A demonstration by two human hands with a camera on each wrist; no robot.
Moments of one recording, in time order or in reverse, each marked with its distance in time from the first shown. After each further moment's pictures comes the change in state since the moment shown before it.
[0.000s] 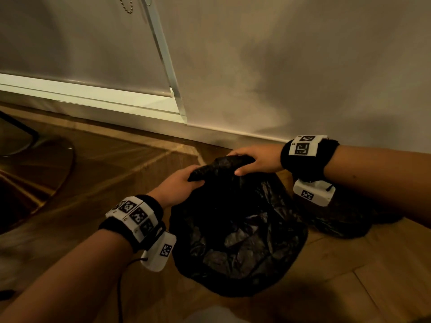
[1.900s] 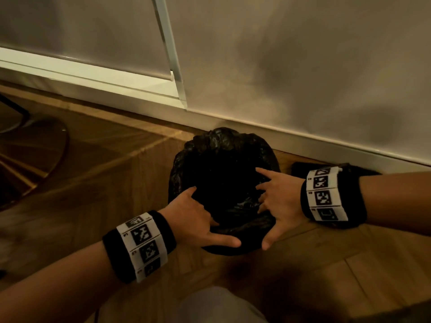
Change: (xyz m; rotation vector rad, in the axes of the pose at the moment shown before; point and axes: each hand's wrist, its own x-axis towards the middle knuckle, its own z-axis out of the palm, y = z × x) left_hand -0.074 0.028 0.053 1.135 -0.547 0.192; right_hand -0.073 -0.028 0.071 -1.152 -0.561 -0.083
